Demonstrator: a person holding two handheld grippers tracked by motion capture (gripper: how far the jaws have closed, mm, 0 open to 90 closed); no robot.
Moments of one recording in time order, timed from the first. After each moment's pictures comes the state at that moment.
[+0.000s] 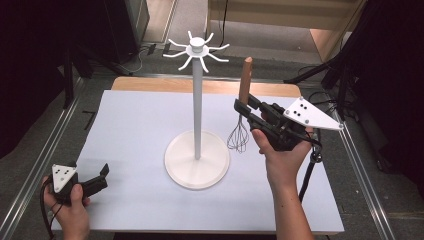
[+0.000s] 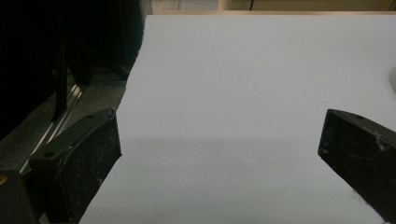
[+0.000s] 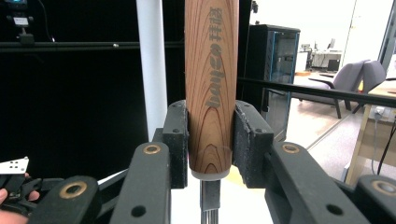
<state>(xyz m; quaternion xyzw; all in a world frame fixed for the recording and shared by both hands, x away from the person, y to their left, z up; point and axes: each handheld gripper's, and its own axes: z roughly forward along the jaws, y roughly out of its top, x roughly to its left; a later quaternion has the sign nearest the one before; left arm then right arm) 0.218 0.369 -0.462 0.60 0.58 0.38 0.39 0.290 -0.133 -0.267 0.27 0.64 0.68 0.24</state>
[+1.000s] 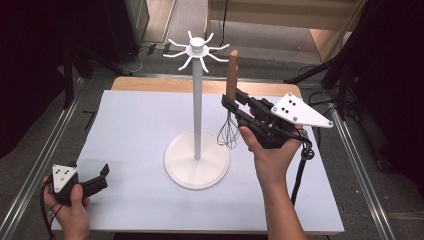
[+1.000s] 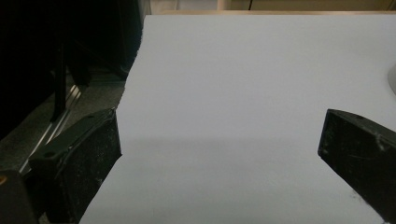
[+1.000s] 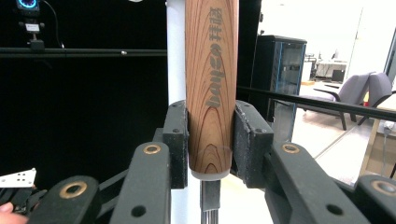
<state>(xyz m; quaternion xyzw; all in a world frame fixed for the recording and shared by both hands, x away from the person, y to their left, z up) 0.218 0.369 -0.462 0.60 0.58 0.38 0.39 0.286 -0.109 -0.253 0.25 0.64 0.69 0.24</state>
